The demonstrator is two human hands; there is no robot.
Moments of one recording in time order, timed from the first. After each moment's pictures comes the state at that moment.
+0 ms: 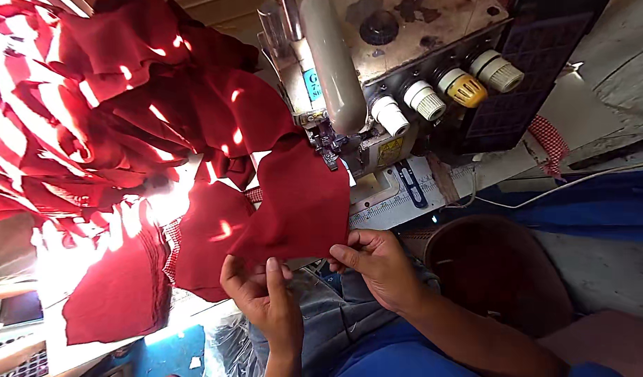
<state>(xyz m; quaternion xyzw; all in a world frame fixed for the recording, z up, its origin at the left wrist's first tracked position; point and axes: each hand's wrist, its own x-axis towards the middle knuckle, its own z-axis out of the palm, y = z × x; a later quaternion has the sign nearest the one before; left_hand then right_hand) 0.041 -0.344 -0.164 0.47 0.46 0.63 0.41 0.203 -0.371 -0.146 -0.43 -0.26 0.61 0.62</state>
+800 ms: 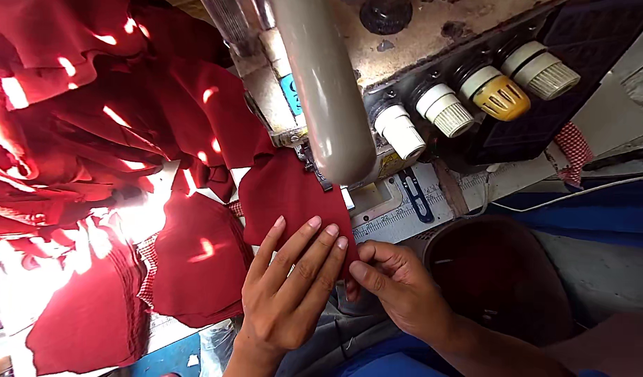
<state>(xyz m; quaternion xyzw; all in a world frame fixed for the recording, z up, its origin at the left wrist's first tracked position) 0.053 -0.286 -0.131 0.91 0.24 0.34 0.05 0.229 -0.371 -0.145 -0.39 -0.32 0.60 0.63</state>
